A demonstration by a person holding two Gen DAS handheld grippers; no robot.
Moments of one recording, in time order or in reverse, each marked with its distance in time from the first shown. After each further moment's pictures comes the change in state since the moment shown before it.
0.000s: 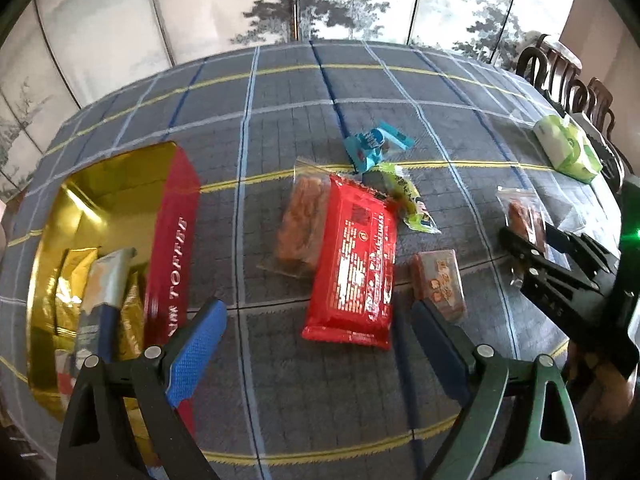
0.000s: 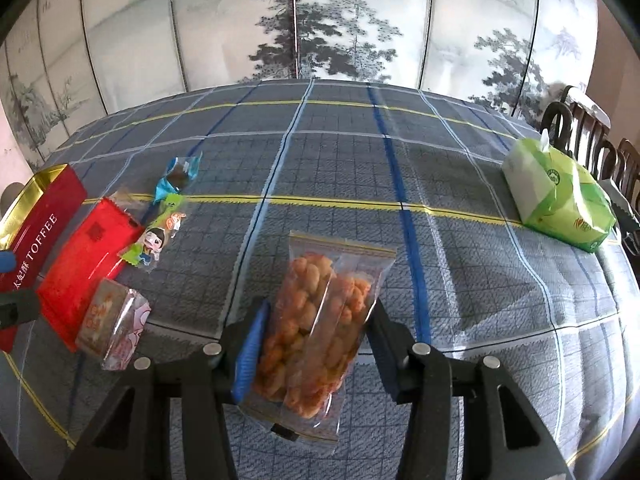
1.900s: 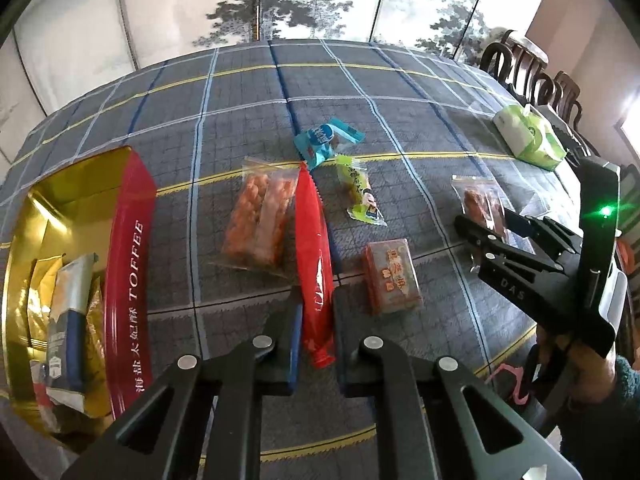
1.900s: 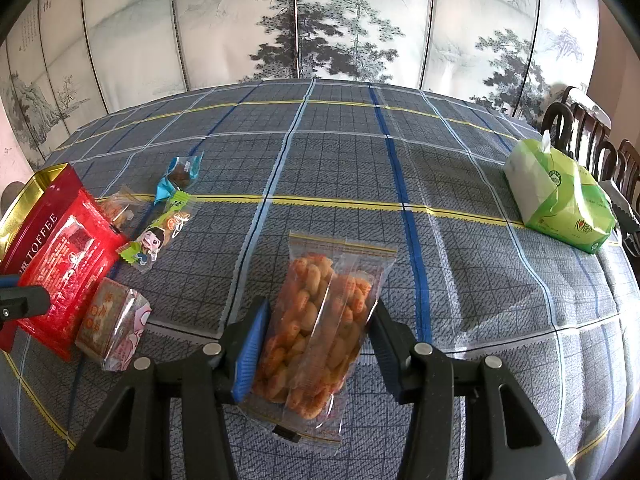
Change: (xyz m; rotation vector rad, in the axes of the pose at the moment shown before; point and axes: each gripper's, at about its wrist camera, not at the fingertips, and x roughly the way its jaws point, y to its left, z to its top) left arm -0.009 -0.012 -0.007 0.060 -0.007 -0.114; right arm 0.000 0.001 0.000 -0.002 0.000 0.000
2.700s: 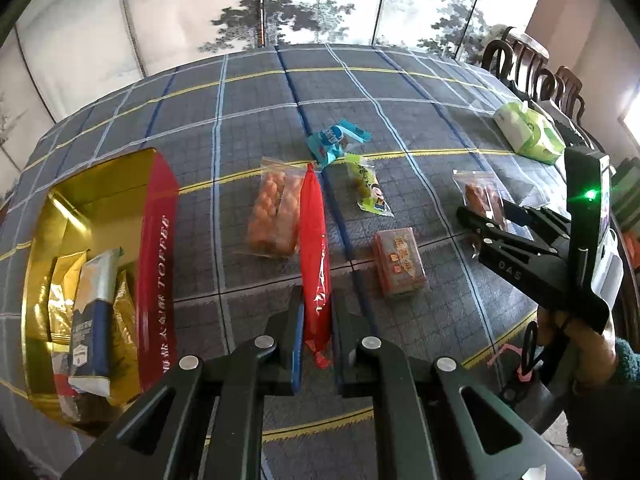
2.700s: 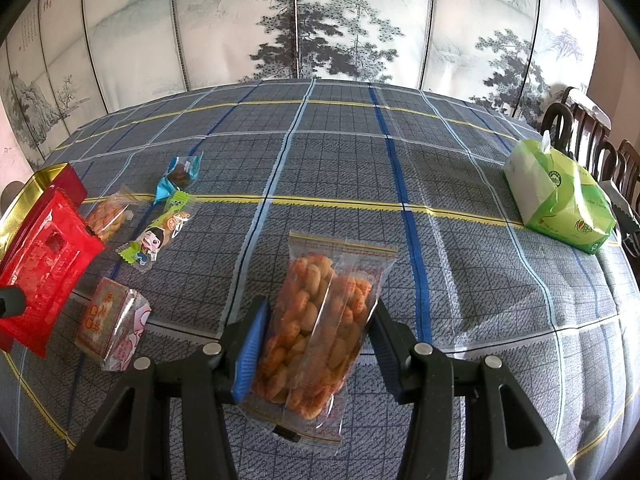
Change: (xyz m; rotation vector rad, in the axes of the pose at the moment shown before) left arm -0.020 0.005 -0.009 0.013 -0.007 0.032; right arm 0.000 0.001 0.000 -0.001 0.000 0.000
